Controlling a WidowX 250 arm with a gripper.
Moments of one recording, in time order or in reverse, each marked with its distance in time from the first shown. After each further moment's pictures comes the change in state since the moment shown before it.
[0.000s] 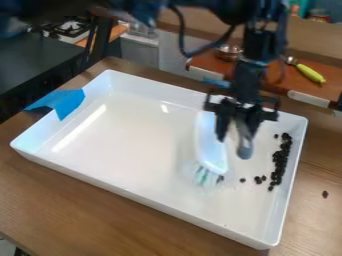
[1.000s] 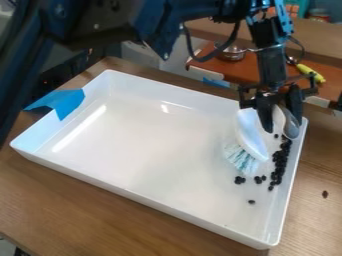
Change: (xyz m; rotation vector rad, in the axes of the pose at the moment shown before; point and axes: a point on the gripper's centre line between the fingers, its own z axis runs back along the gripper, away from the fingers) arm 0.014 -0.049 0.027 -0.406 0.171 -0.131
